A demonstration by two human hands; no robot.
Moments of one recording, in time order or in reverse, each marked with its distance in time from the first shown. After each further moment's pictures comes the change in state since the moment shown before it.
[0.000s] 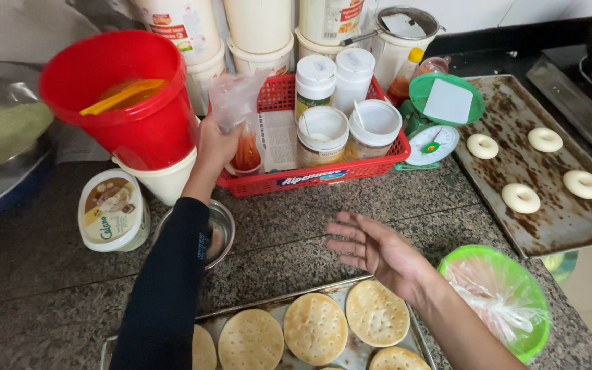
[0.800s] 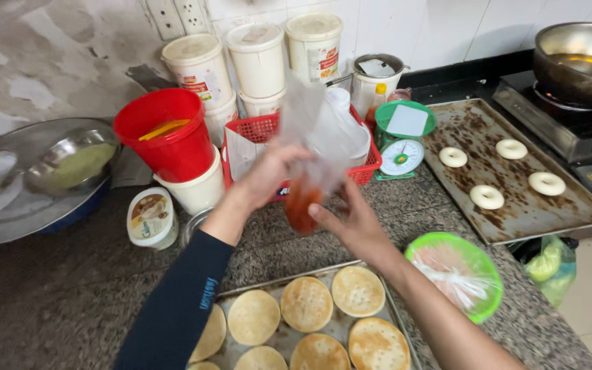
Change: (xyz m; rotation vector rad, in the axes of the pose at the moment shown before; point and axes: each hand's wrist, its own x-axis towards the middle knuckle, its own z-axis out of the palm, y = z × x) left_hand -0.069 0.273 -0.002 -0.676 -0.595 -0.240; right_hand -0.051 -0.017 0.027 -0.500 -0.054 -0.913
